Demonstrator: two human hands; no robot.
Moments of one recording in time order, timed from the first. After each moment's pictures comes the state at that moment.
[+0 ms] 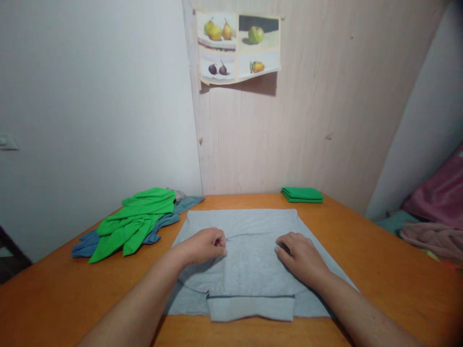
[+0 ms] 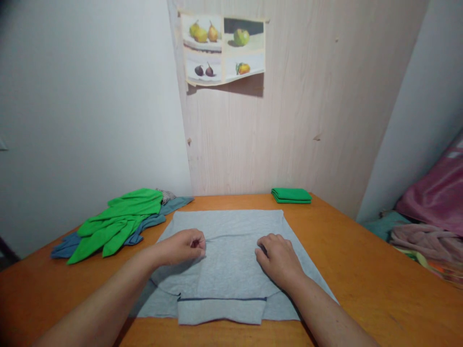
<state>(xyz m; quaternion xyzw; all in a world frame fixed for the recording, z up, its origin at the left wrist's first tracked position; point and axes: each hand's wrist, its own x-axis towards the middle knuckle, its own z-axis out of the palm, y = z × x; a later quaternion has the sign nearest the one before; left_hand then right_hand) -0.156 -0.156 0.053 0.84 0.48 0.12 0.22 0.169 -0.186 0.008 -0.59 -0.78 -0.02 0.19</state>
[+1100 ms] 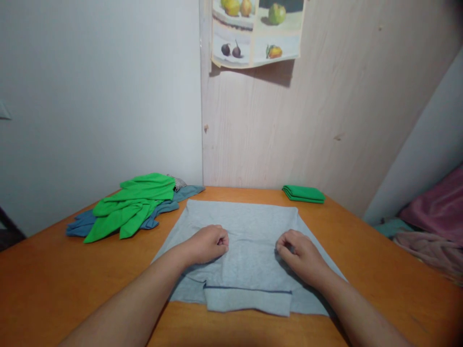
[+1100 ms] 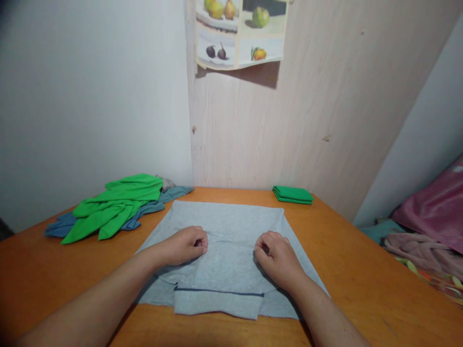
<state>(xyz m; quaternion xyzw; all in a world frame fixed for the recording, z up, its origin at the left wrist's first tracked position) -0.142 -0.167 0.035 0.86 0.46 0.15 0.18 0.171 -0.192 0.016 -0.51 -0.81 0.05 0.28</state>
